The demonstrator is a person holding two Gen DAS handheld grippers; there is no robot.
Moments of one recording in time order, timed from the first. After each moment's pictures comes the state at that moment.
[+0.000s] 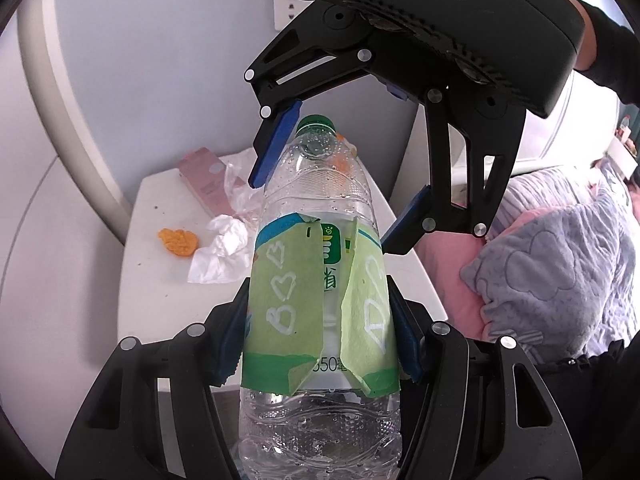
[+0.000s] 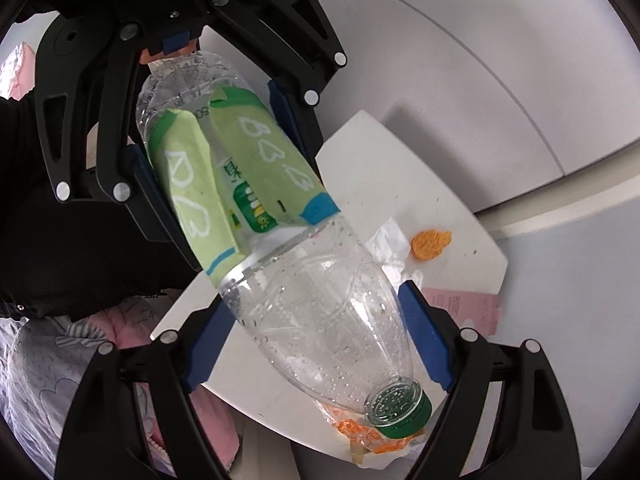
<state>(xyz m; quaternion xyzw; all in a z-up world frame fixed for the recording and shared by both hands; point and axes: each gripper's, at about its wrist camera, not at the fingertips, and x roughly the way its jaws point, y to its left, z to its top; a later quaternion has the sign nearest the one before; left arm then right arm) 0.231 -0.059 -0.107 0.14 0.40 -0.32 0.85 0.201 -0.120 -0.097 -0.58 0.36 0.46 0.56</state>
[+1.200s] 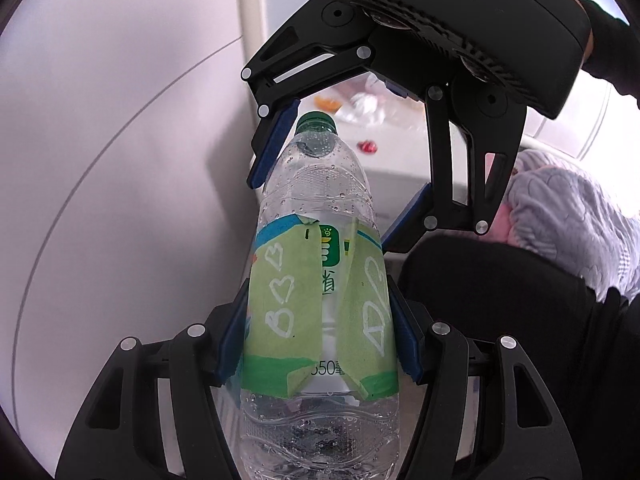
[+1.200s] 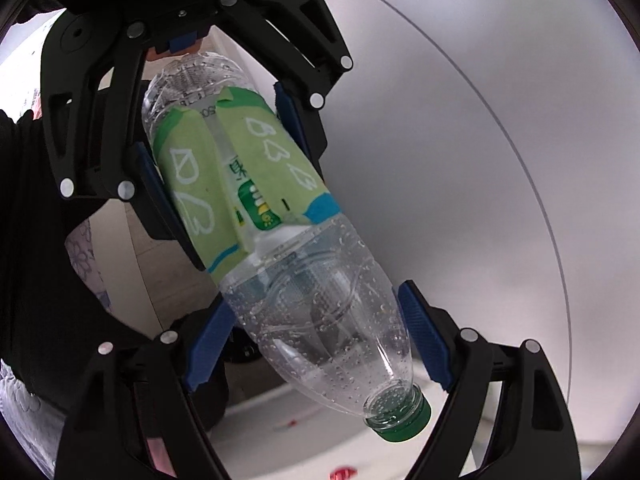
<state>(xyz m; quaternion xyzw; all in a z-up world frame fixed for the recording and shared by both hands) 0.031 0.134 -0.126 0.06 0.44 -0.14 0.88 0.099 0.115 -0.176 -0.63 0.26 0.60 0.43</state>
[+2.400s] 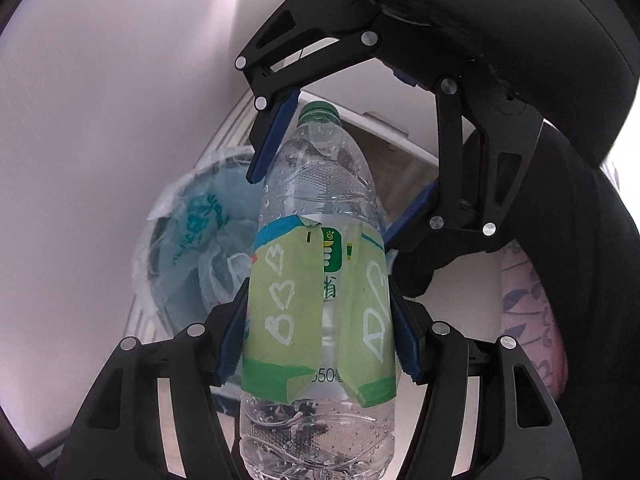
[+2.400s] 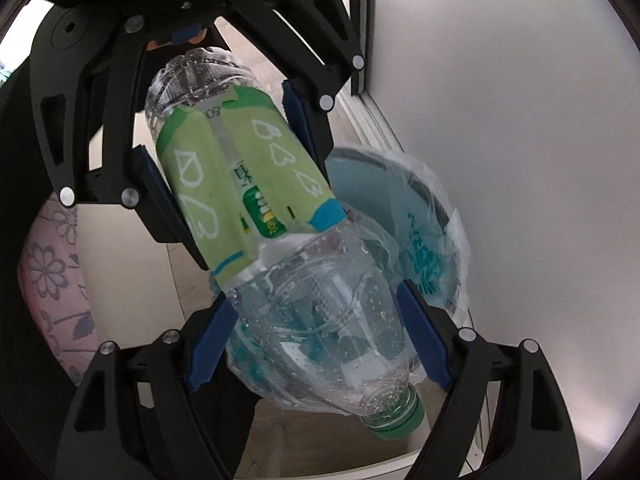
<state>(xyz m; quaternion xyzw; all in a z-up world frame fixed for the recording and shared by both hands) 0.019 0.233 -0.369 -0.09 0.54 -0.17 0.82 0.114 0.184 -0.393 -0.60 0.37 0.64 0.30</state>
